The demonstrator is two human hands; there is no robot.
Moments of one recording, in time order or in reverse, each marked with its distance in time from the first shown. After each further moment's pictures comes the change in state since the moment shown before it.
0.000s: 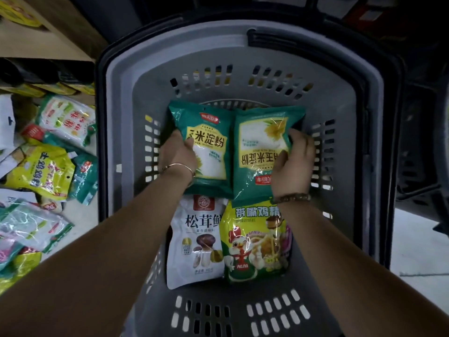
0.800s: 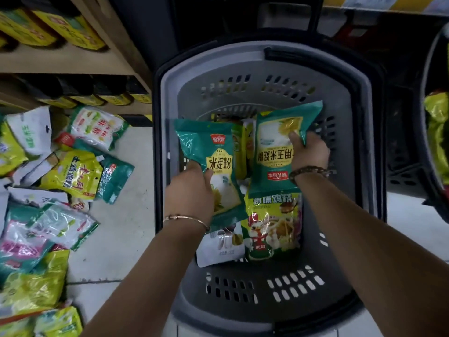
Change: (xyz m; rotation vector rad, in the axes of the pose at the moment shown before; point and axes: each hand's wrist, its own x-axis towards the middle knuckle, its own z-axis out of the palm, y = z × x) left_hand -0.125 -0.020 -0.100 0.202 -0.035 0.271; right_hand 0.007 -0.034 -0.036 0.021 -0.173 0.415
